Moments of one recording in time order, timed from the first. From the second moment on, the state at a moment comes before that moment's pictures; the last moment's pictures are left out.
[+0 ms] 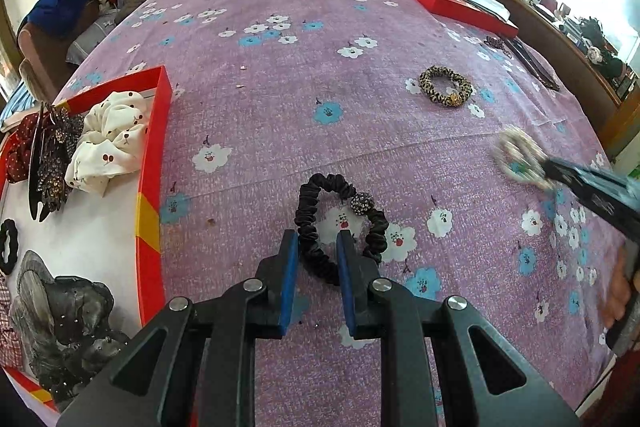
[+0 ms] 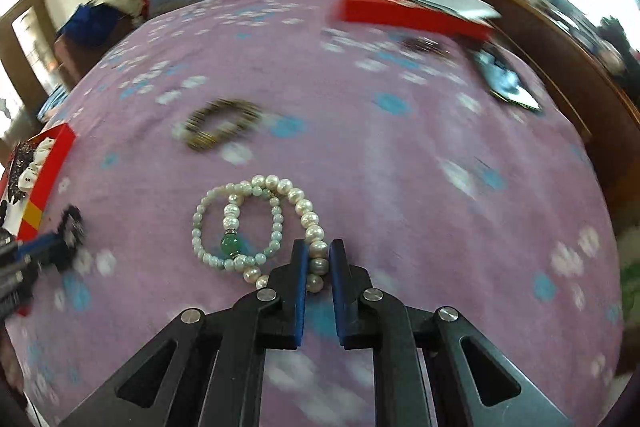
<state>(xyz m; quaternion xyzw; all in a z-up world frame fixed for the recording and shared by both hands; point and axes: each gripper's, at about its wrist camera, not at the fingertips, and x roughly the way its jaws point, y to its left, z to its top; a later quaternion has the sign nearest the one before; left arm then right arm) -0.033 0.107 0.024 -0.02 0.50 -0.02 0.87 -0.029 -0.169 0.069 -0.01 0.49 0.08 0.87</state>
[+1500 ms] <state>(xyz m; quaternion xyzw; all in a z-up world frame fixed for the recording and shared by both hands) -0.114 0.140 0.103 -0.12 0.40 -0.03 0.91 -0.123 -0.170 0.182 0.08 0.32 0.20 0.92</state>
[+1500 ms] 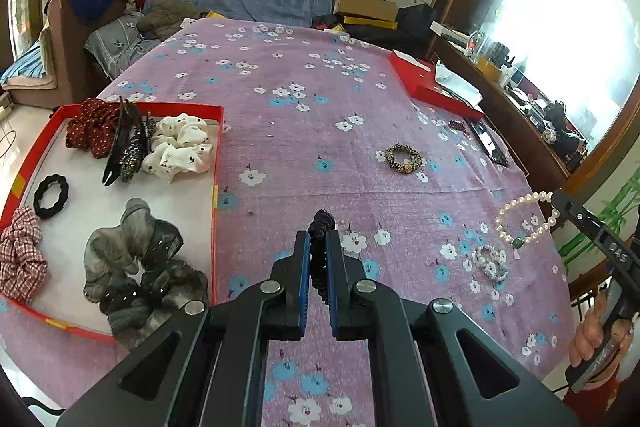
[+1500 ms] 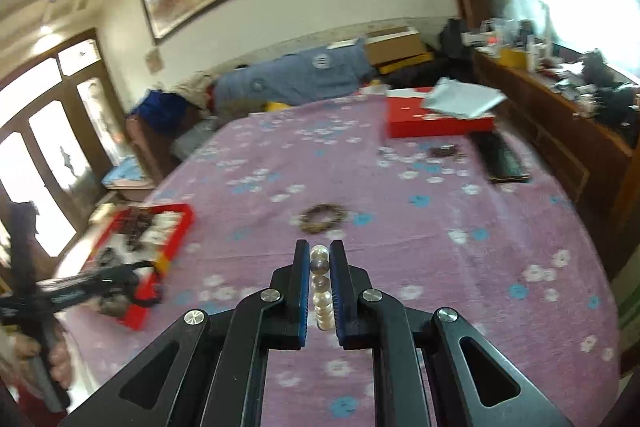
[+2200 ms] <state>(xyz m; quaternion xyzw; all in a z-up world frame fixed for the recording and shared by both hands) -0.153 0.229 0.107 -0.20 0.37 0.06 0.91 -0.137 -0.081 0.189 0.02 0.33 0.27 0.90</state>
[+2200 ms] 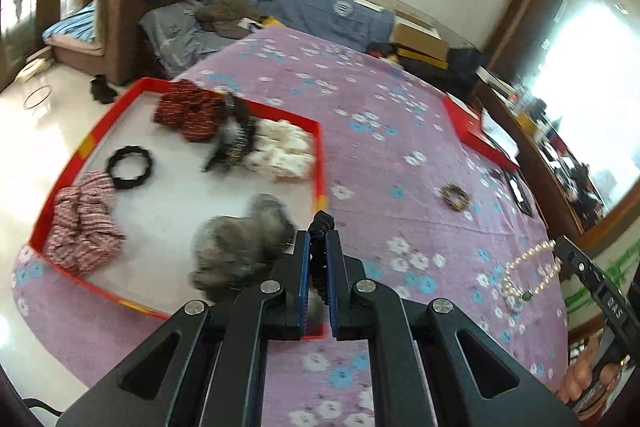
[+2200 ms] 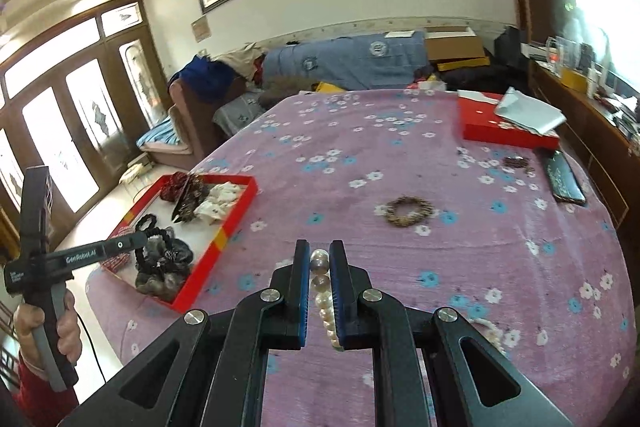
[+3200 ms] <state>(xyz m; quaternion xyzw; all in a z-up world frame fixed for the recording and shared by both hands) -0.194 0.376 0.060 -0.34 0.34 0.13 0.87 -0.085 0.219 0.182 -0.06 0.39 0.44 0.81</state>
